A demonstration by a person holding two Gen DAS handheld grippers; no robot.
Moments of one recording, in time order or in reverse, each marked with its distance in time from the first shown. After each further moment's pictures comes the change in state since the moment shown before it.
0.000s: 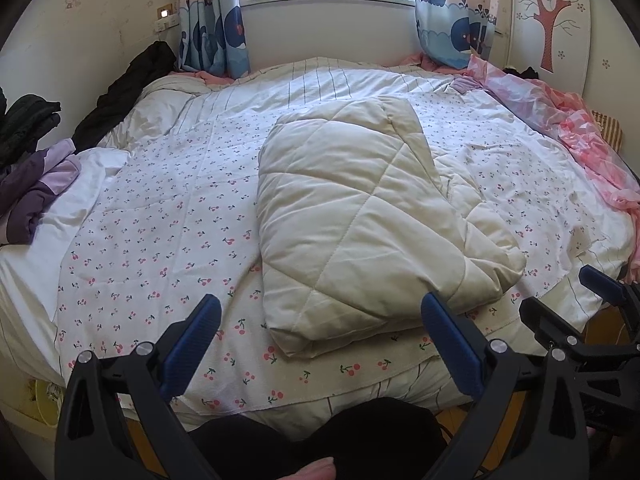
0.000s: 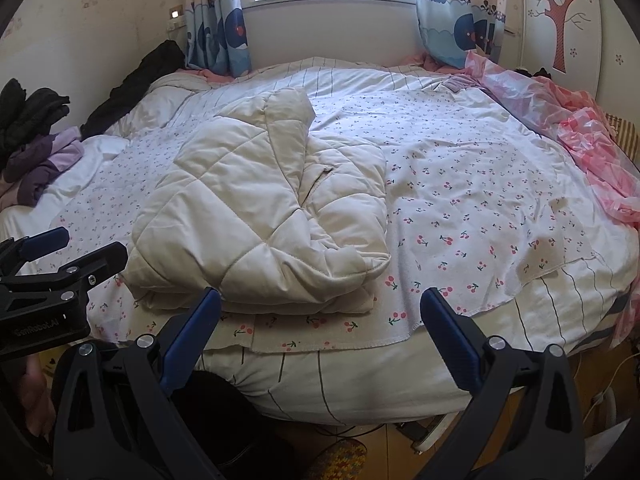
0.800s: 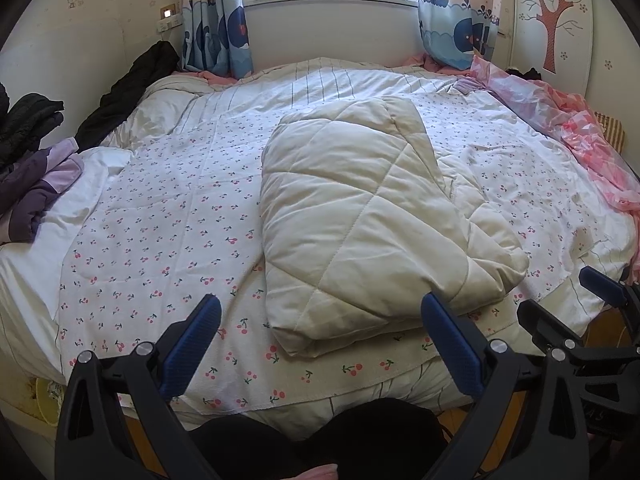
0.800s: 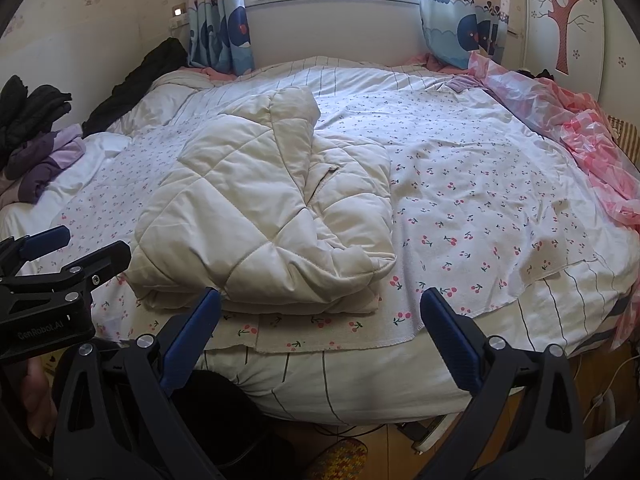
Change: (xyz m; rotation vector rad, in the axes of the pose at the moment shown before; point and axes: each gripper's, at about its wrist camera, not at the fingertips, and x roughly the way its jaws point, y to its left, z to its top) left arm 0.001 0.000 -0.001 -0.007 -0.001 0.011; right arm 0.000 0.005 0.000 -0.007 0.002 0.001
